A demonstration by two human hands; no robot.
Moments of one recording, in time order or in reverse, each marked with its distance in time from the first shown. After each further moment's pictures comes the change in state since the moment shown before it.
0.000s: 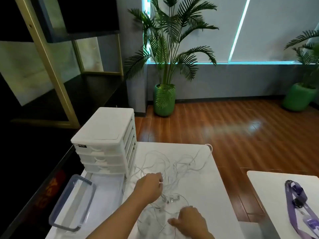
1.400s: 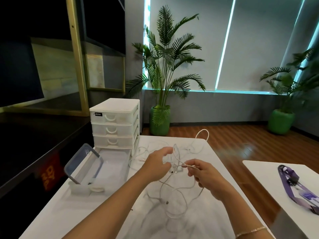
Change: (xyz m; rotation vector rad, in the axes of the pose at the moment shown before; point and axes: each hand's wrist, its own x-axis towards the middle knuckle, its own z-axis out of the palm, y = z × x) left_hand -0.079 -0.017 0.053 -0.440 0.290 0.299; right_hand -0.082 0.010 0.003 0.762 0.288 -0.377
